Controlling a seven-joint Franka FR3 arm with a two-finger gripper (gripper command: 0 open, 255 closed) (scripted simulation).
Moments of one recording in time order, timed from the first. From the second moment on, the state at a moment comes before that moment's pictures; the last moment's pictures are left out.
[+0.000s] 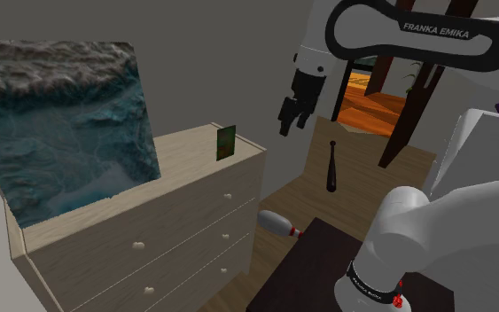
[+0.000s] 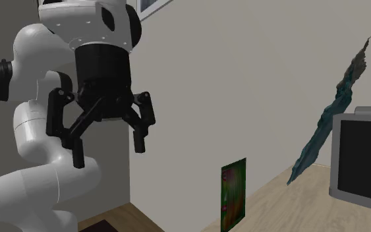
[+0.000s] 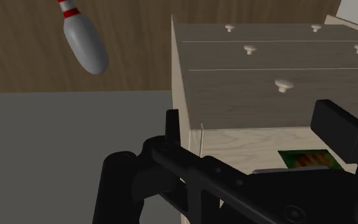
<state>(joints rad) 0.02 -0.80 0.00 -2.31 0.01 1.63 0.05</state>
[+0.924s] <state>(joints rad) 0.37 -0.25 -0.20 -1.77 0.00 1.51 -1.06</state>
